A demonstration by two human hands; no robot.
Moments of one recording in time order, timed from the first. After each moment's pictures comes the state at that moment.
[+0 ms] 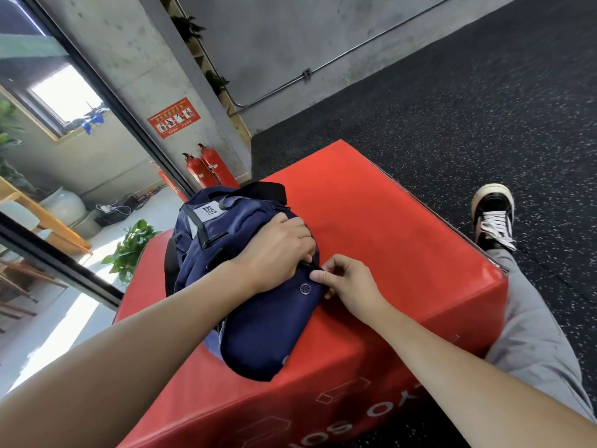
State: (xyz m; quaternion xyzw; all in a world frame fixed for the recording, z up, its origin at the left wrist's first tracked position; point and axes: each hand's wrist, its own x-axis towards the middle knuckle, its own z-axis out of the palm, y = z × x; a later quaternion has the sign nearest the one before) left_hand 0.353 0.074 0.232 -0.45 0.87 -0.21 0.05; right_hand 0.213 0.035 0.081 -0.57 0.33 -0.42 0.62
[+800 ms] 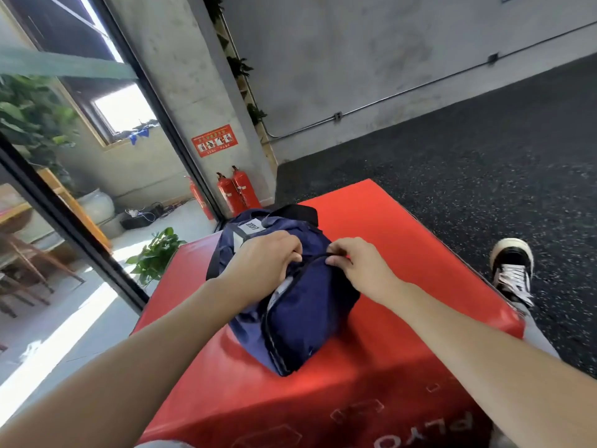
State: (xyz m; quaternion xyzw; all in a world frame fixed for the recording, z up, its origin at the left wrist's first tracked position) left_hand 0.375 0.153 0.289 -0.64 0.75 -0.16 -0.07; right_hand 0.216 0.015 0.173 -0.82 0.27 -0.38 0.32
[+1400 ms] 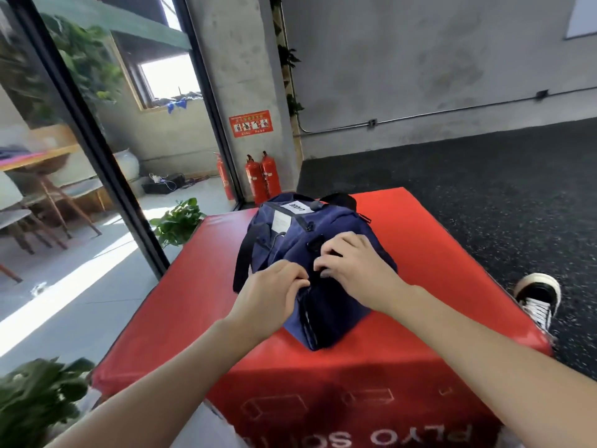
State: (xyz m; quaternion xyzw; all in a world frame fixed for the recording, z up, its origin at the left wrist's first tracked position) left_hand 0.400 0.257 0.220 -0.67 0.67 -0.18 -0.26; right_hand 0.257 0.080 0.190 -0.91 0.02 -0.42 -0.05
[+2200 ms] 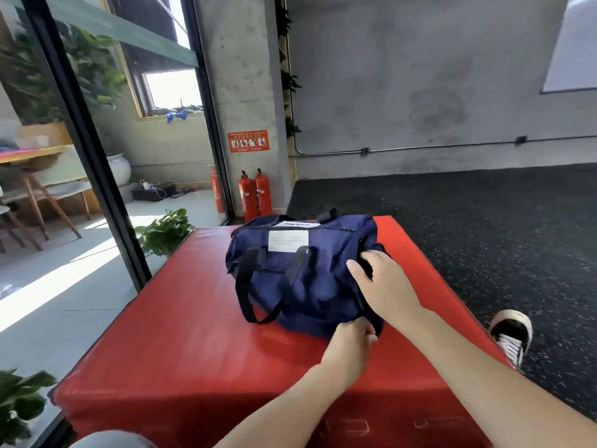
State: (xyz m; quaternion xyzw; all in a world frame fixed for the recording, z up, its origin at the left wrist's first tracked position) left_hand 0.296 0.144 0.117 -0.74 0.57 0.12 -0.32; right_hand 0.215 0.057 0.209 -0.84 0.33 -0.38 0.18
